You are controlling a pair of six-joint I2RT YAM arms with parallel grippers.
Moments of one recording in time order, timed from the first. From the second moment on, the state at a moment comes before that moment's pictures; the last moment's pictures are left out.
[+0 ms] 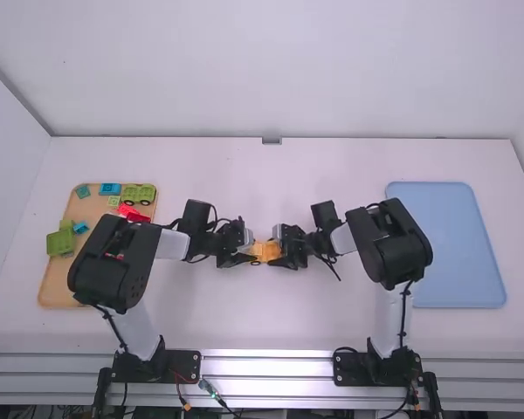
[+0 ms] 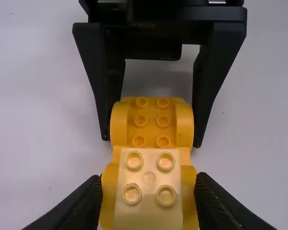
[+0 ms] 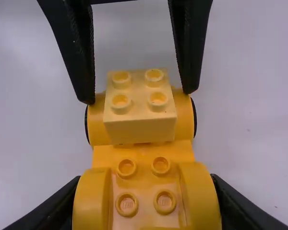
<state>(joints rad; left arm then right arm) -0.20 1.84 0.67 0.15 0.90 0.98 0.34 2.11 0.80 0.23 -1.02 -1.00</state>
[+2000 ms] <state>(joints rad) -0.22 1.87 0.71 0.14 0.95 0.92 0.33 2.11 0.80 0.24 -1.01 -1.00</state>
